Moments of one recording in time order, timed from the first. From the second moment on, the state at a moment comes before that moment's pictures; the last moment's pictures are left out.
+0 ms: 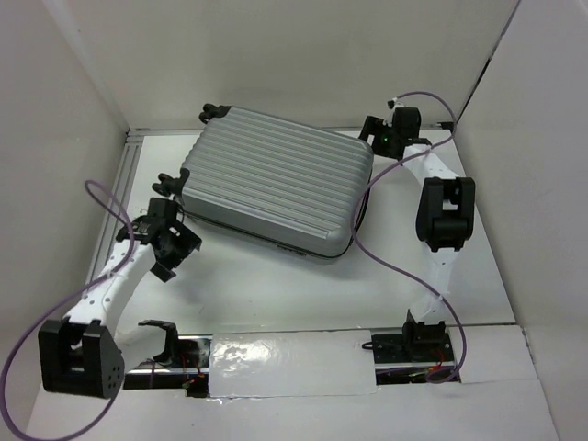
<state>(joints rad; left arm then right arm) -0.03 1.05 0.80 -0.88 -0.19 -0.99 -0.01 2.14 1.73 -0.17 -0.27 0.28</state>
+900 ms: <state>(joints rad) -0.16 1.66 1.21 -0.88 -0.37 -0.99 0.19 1.40 0.83 0.14 -0.30 0.08</state>
